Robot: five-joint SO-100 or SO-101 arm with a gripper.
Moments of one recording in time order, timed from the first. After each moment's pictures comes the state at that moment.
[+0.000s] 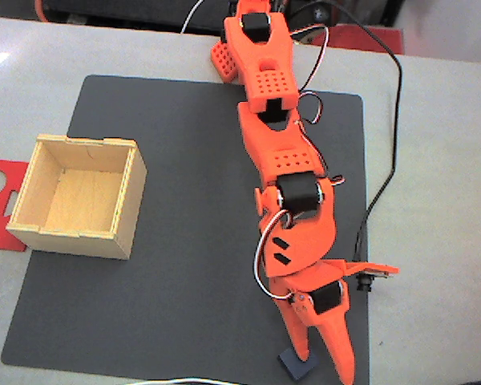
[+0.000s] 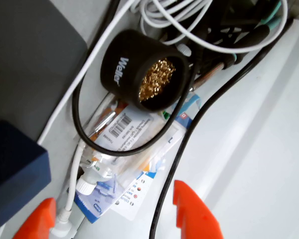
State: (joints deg) arm -15.9 10.5 -11.1 57.3 -30.0
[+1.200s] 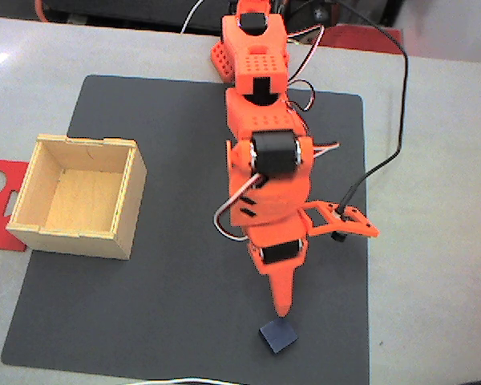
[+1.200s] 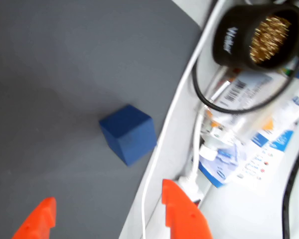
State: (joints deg) arm -10.7 22.5 -12.7 102.4 -14.8
